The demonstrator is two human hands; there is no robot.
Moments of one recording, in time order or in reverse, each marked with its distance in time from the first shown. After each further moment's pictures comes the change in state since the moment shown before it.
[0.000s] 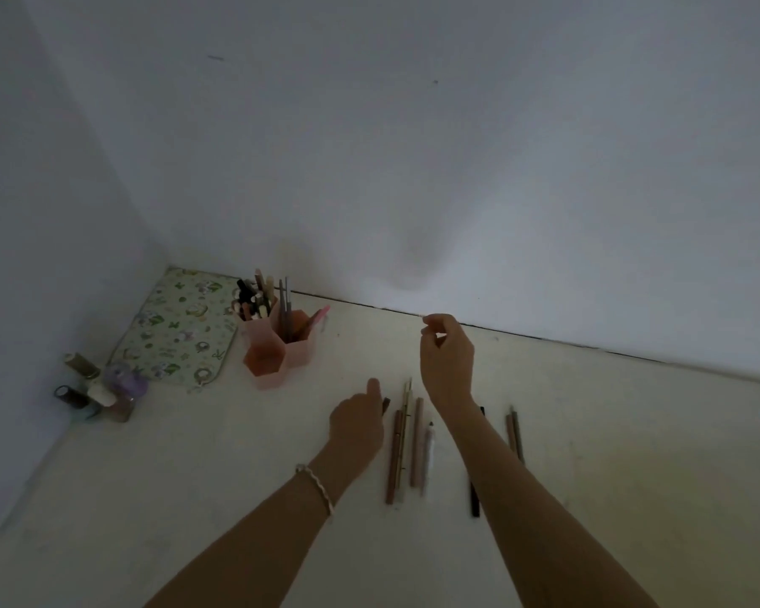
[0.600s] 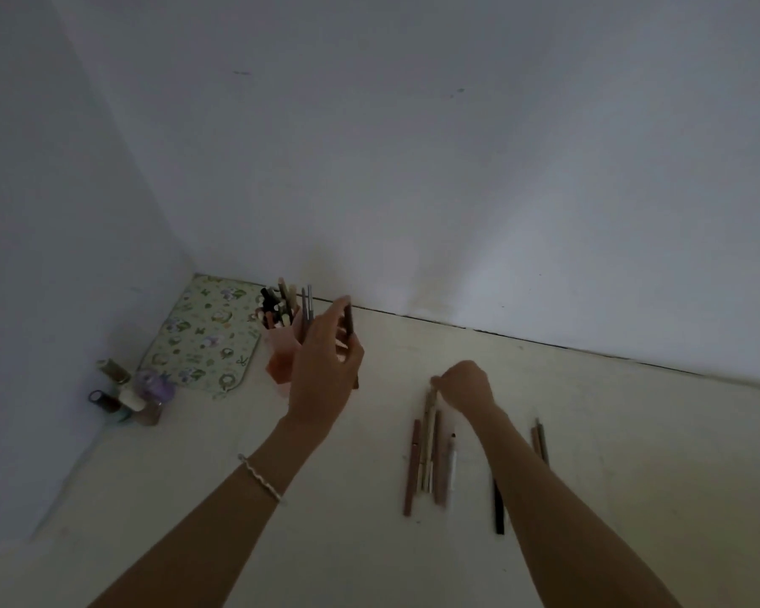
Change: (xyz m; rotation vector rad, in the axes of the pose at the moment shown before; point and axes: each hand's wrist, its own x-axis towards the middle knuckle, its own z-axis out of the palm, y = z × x) left_hand 0.012 -0.043 -0.088 -0.640 0.722 0.188; right_hand 0.018 0.035 0.006 -0.510 -0.486 0.334
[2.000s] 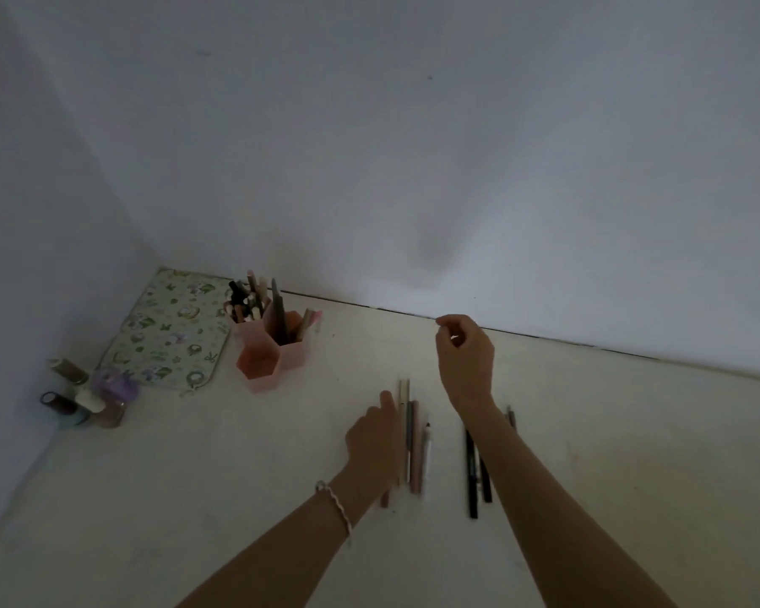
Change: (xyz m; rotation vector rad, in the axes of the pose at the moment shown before) left_hand -0.093 0.014 0.095 0.652 -0.741 -0.284; right_hand -0.034 -0.009 -0.032 0.558 0.501 -0.311
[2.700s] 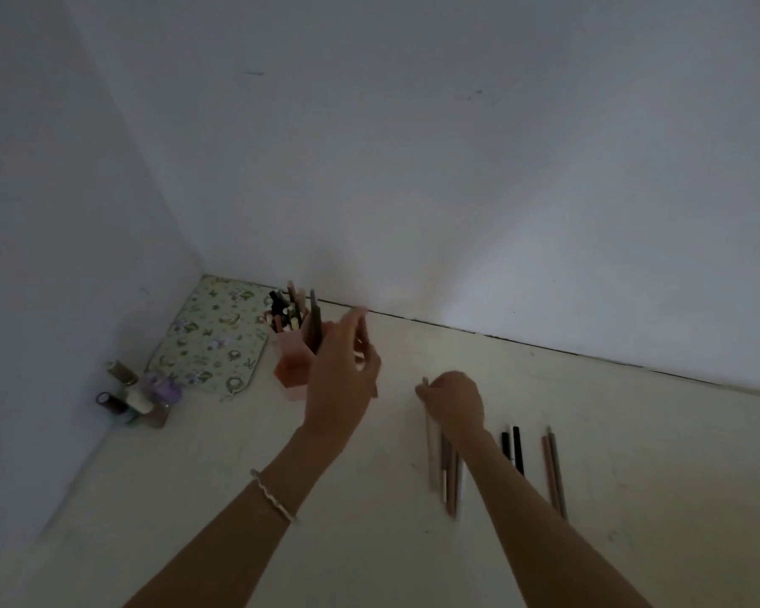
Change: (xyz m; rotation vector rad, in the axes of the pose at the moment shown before) left_hand 0.016 -0.059 -0.113 -0.660 0.680 0.259; right_hand -0.019 0.028 0.052 -0.542 -0.412 0.172
